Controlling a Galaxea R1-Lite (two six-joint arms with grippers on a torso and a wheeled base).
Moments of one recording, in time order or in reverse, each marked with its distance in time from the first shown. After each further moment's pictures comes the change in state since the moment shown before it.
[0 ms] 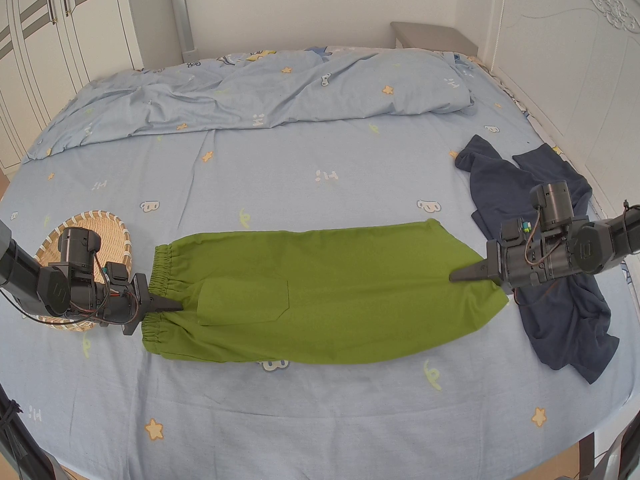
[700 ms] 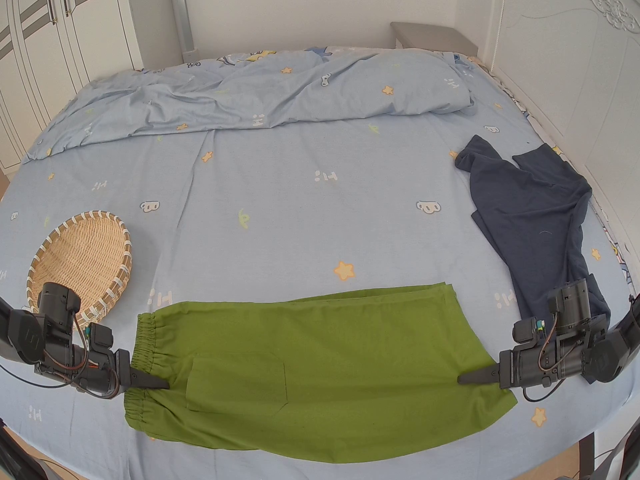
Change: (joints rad) left arm 0.057 -0.205 0.331 0.206 -0.004 0.352; right arm 0.044 -0.105 0.708 -0.481 0.003 -0.030
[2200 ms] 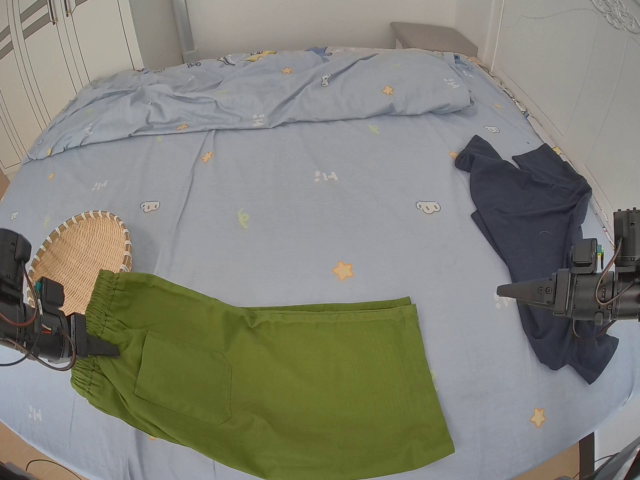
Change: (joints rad) left arm 0.015 -0.329 -0.249 0.431 0.264 0.048; right arm -0.095 -0.360 -0.231 0.299 -0.077 0.000
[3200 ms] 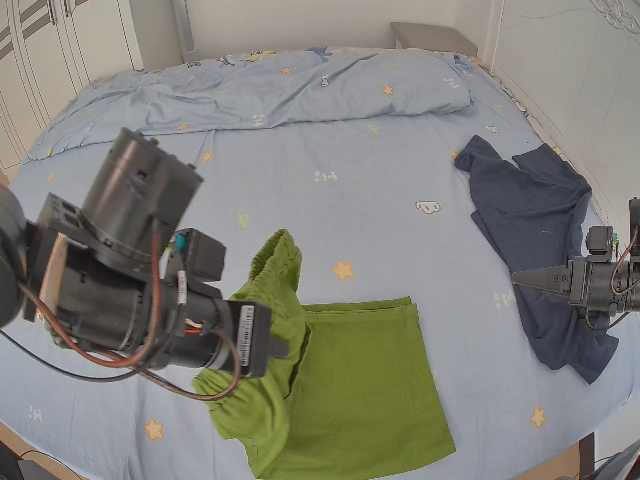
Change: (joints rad) left arm -0.984 0.150 -0.417 0.073 0.424 -0.450; right arm -0.029 -0.073 -0.044 0.076 -0.001 -0.025
